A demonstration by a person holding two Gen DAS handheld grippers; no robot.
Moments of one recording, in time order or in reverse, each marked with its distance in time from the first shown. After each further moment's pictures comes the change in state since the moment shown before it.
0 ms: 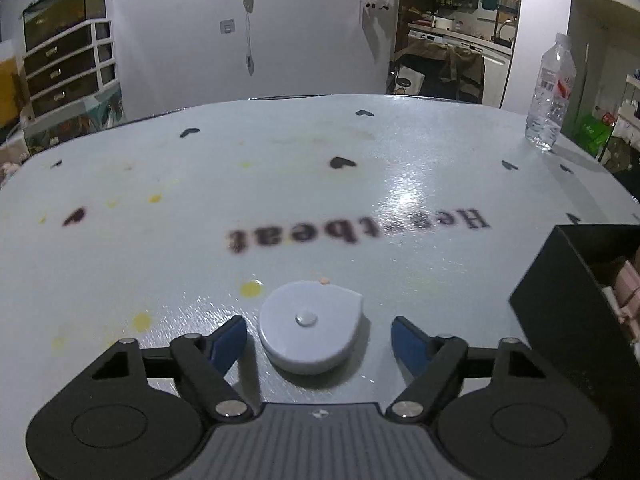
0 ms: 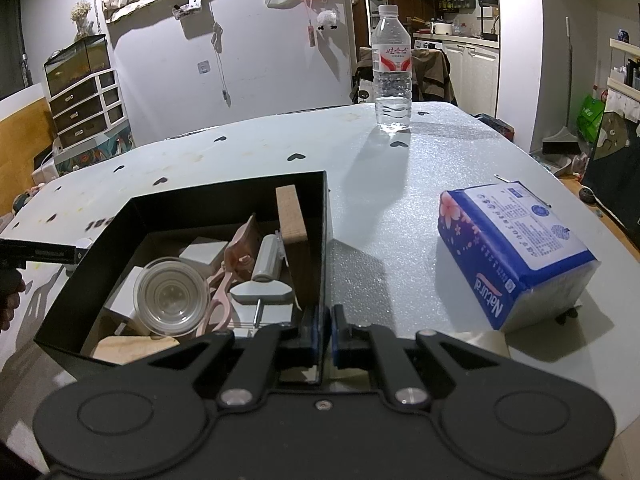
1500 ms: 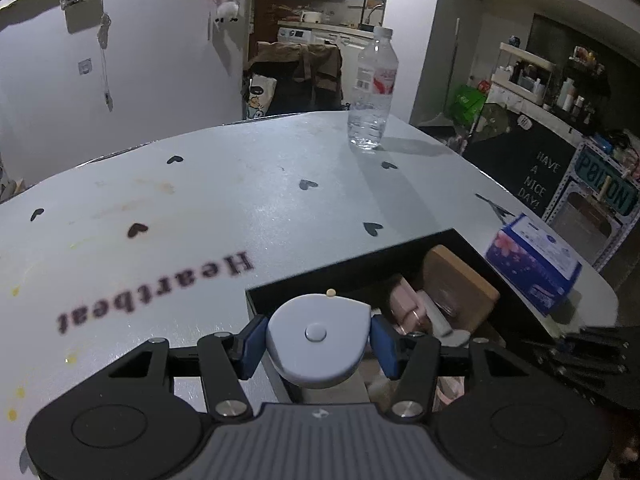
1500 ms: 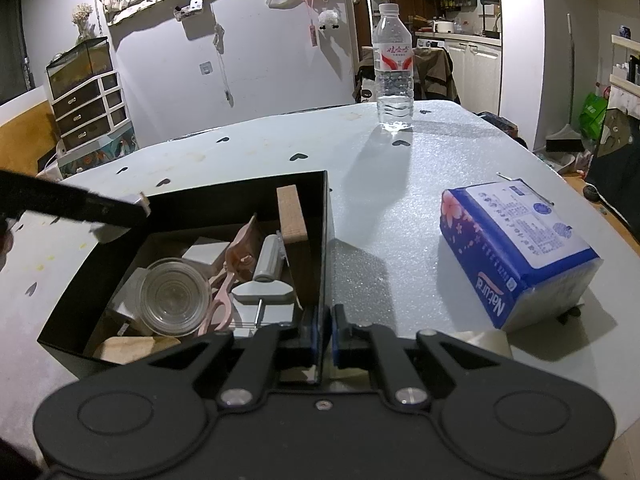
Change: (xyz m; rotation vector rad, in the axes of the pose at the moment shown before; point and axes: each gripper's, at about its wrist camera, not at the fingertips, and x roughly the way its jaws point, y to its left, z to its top) left arm -0.061 -0.123 0.038 0.178 0.016 -0.325; right arm 0.000 -0.002 -0.001 0.002 0.001 0.015
